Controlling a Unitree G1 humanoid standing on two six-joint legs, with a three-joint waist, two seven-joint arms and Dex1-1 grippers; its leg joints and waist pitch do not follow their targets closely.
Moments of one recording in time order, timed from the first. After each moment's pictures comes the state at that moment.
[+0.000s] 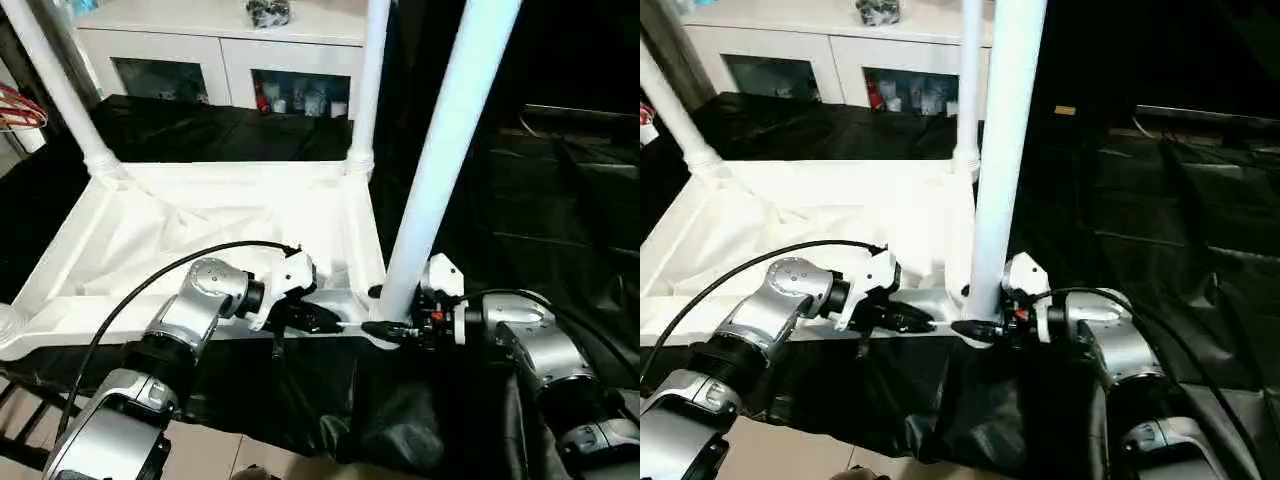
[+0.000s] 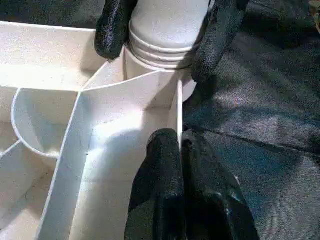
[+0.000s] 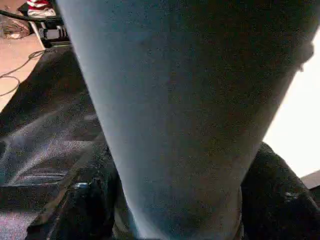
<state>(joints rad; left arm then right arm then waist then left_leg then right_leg) -0.61 0.28 -0.29 0.68 0.01 0.02 -1.33 -0.43 -0.37 0.17 0.59 0.15 -0.05 1.25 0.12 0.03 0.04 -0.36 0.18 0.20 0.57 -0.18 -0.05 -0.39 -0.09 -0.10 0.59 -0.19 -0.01</state>
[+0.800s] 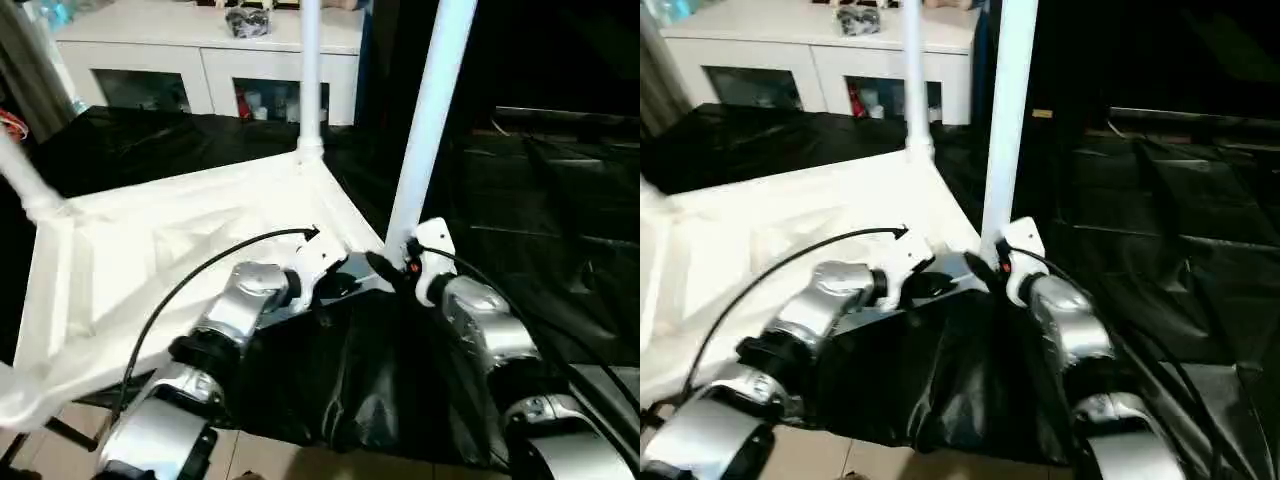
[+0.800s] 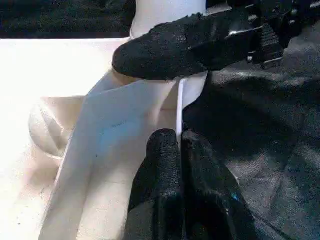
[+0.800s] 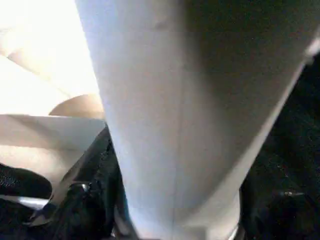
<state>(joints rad) -0.67 0.08 -0.23 0.79 0.10 0.10 -0.80 -0.55 -0.14 0.02 0.79 0.06 0.03 0.47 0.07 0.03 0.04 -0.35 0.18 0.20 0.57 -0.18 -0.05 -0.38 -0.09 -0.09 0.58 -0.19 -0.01</state>
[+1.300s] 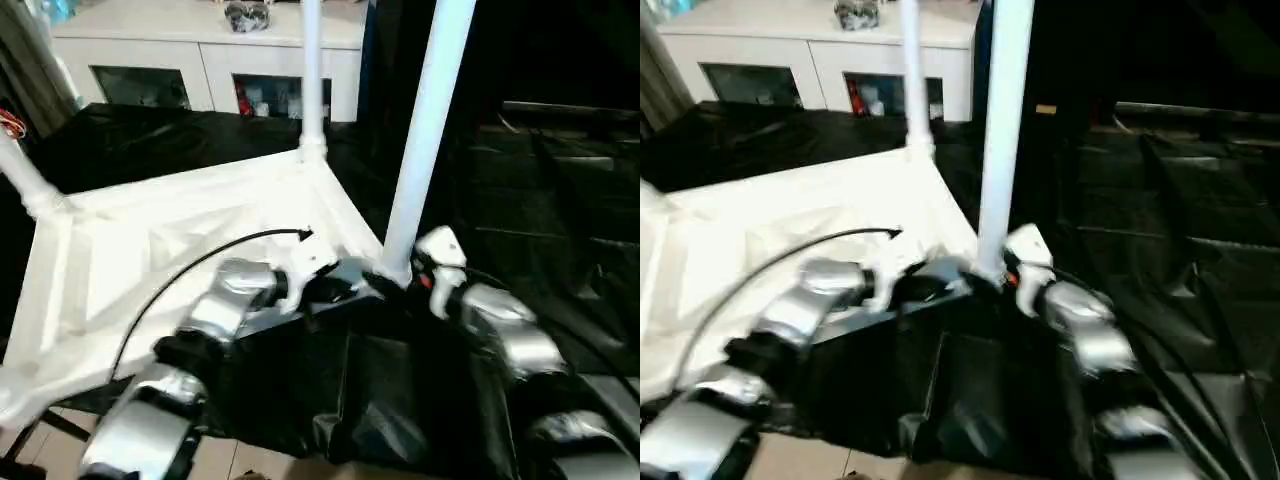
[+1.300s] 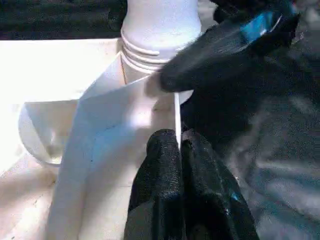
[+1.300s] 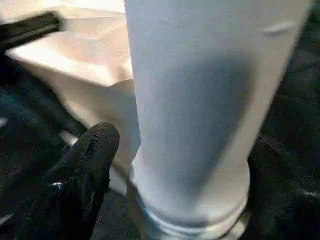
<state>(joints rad) -0.65 0.18 -0.24 0.74 0.06 0.06 -1.07 -0.46 -0.27 0.06 0.66 0.12 -0.02 0.91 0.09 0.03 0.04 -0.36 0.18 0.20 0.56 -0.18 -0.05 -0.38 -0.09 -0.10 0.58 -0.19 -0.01</state>
